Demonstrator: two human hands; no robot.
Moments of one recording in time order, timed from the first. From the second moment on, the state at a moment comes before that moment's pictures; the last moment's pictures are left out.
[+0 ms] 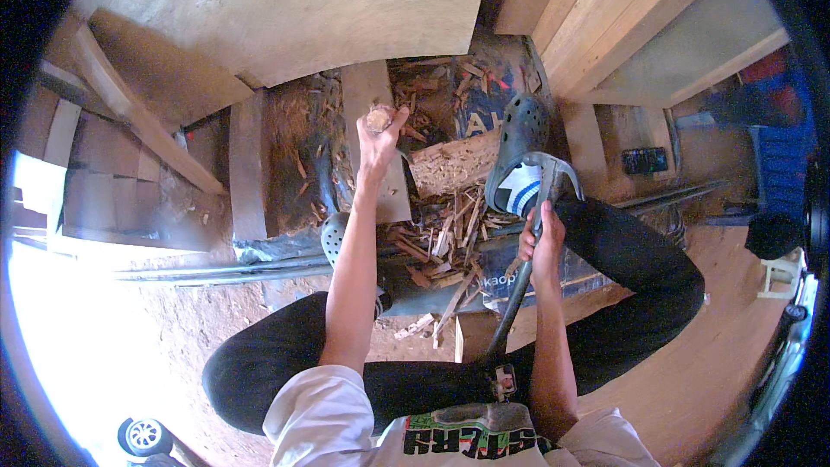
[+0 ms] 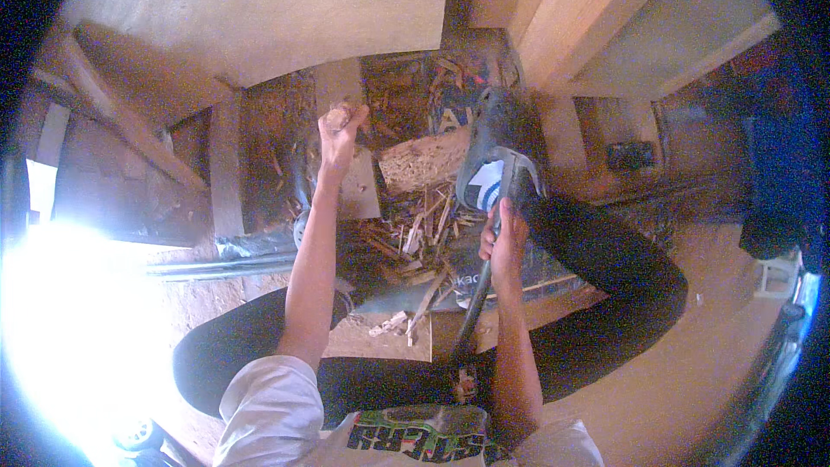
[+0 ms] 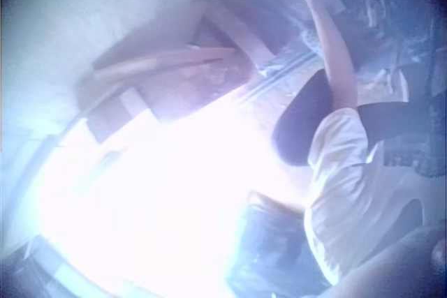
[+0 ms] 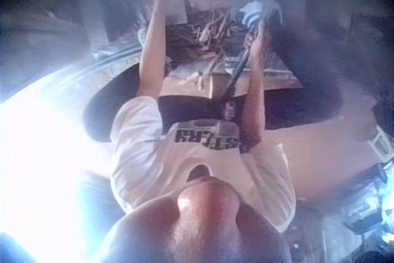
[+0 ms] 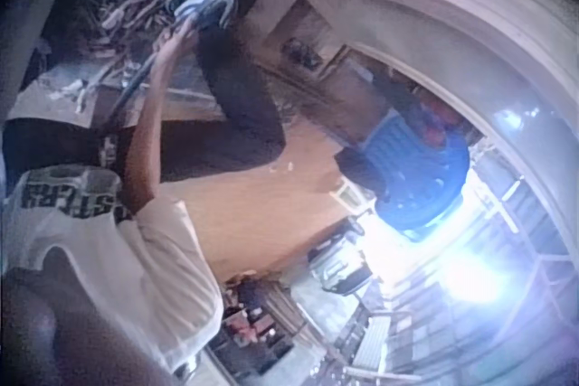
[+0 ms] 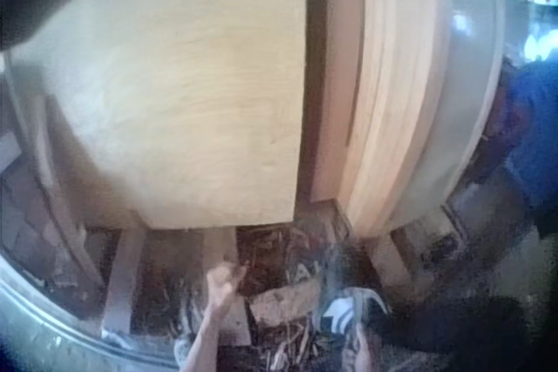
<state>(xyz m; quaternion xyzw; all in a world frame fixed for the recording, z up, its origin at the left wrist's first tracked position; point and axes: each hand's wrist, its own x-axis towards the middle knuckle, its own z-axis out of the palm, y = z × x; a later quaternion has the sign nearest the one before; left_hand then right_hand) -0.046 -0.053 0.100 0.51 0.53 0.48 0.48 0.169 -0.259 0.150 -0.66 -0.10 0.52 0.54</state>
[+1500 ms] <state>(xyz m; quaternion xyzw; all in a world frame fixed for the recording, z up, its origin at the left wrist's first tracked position) -0.035 -0.047 0.089 0.52 0.49 0.54 0.46 0.162 -0.252 0.133 -0.67 -0.10 0.53 0.52</state>
